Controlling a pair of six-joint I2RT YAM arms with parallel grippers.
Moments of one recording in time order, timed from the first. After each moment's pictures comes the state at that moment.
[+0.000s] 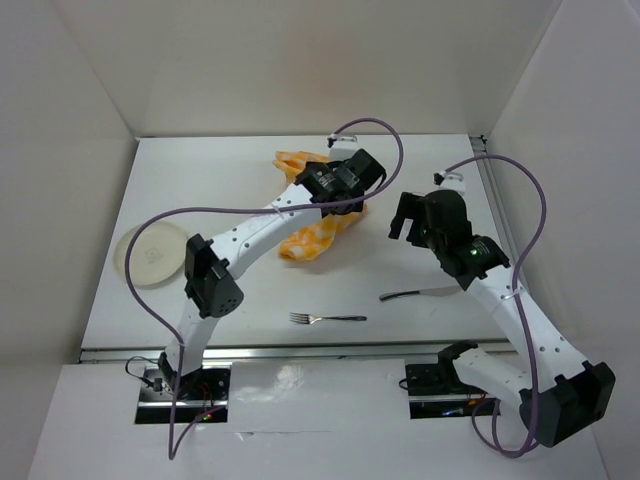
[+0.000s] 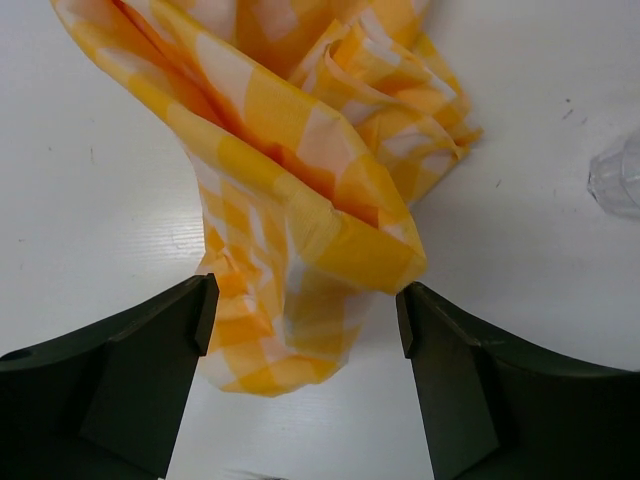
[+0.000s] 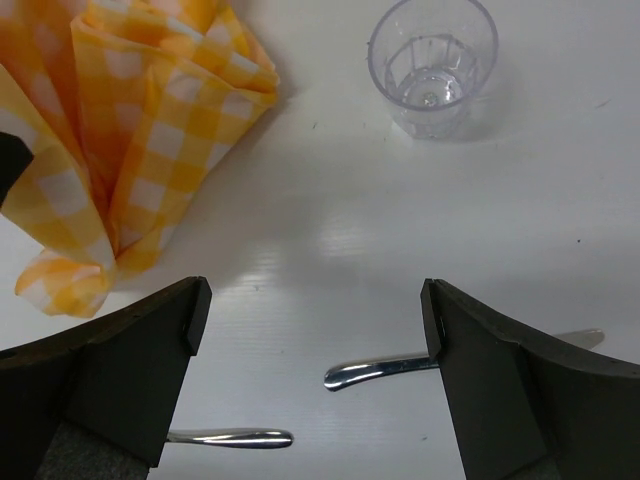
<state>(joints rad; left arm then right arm) -0.87 2.10 2.24 -1.10 -0.68 -0.65 0.39 1.00 0.96 -0.56 0.28 0.46</state>
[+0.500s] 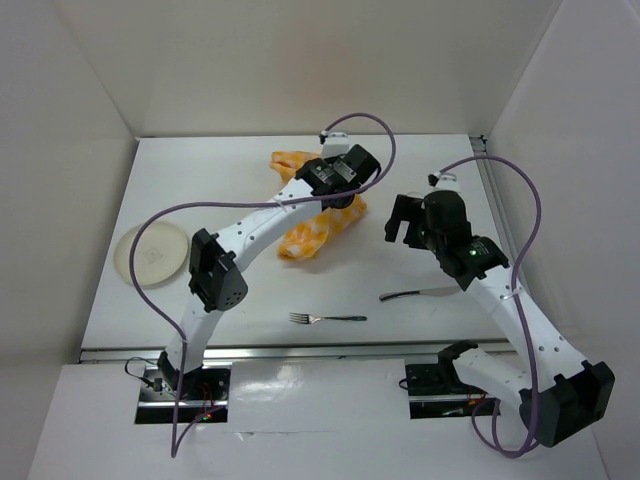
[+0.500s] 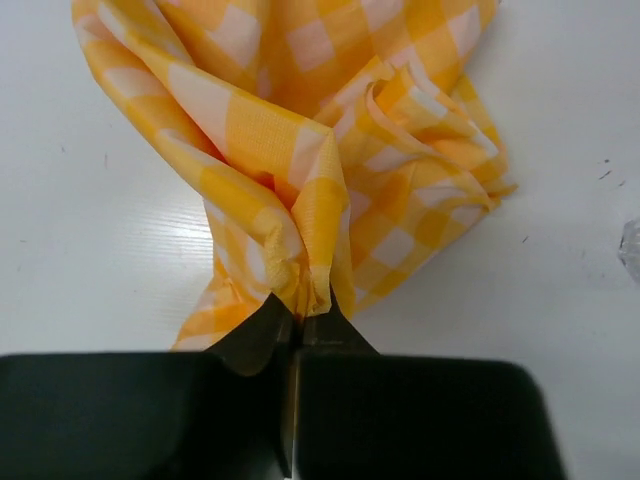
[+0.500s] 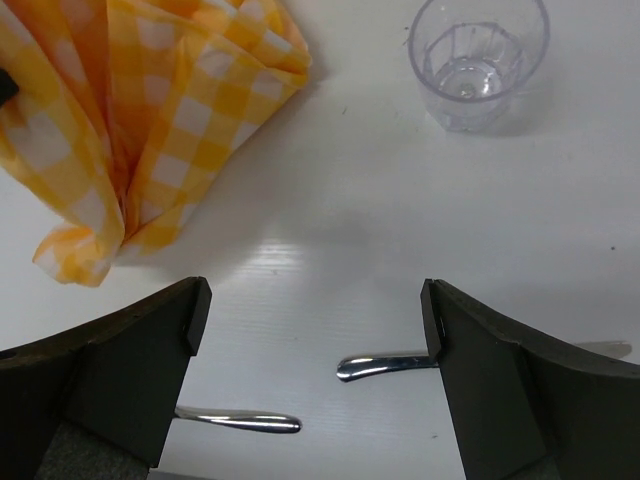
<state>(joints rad) -0.83 2.18 2.28 -1.09 -0.75 -0.71 0.39 1.00 0.95 -0.55 0.20 0.45</state>
